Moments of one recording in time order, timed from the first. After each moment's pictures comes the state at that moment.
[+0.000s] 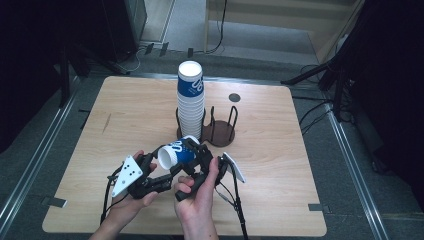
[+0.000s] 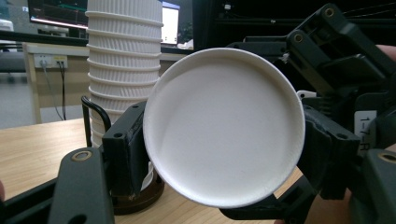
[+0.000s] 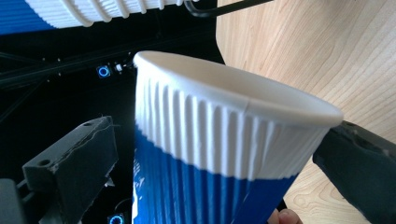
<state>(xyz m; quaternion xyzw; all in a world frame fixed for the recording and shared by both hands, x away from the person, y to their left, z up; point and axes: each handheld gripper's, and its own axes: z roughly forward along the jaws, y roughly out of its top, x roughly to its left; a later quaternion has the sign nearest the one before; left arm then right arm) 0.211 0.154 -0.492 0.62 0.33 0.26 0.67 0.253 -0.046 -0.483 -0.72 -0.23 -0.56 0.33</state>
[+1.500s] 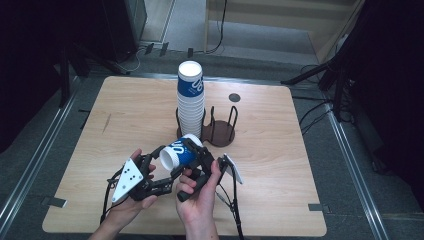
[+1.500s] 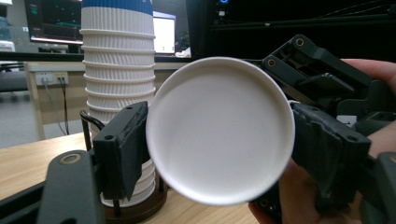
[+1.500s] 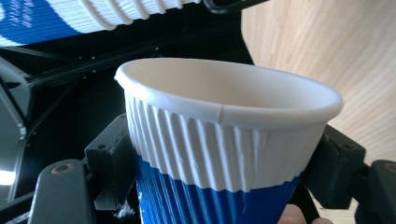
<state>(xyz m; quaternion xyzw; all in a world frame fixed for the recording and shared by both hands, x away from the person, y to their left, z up) 0.207 0.153 -0.492 0.62 0.31 0.28 0.67 0.255 -0.048 -0.494 -0.68 -0.21 -0.59 0.37</state>
